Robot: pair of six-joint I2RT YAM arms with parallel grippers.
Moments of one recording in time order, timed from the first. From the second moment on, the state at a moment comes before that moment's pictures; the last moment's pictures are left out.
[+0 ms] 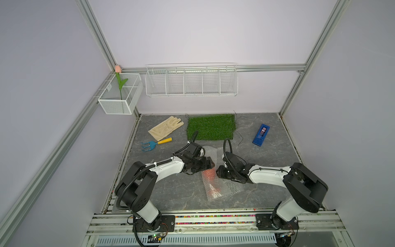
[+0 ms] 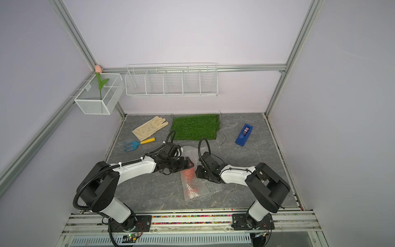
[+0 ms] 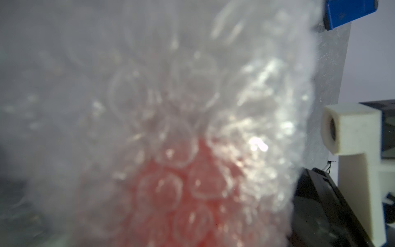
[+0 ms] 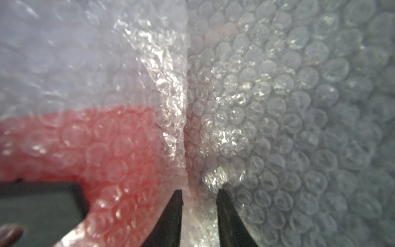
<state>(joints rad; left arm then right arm) -0.69 1.61 0.89 -0.25 0.36 -0.73 0.81 1.60 0.71 -0.02 -0.12 0.87</state>
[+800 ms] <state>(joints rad) -0.69 1.70 1.06 -0.53 0.30 -0.58 0.90 1.42 0.68 -0.06 -0.12 0.88</state>
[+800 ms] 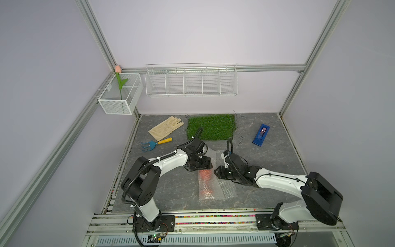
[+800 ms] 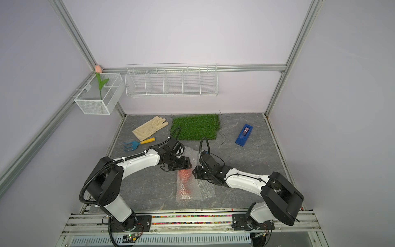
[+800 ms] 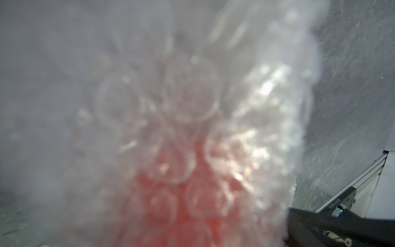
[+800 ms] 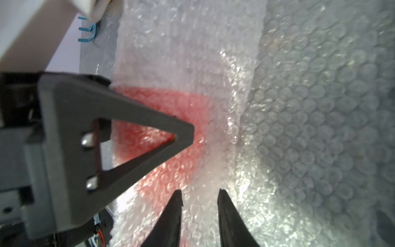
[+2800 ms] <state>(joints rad) -0.68 1.68 1.10 -0.66 0.23 -0.54 1.15 1.55 0.58 0.15 0.01 1.11</state>
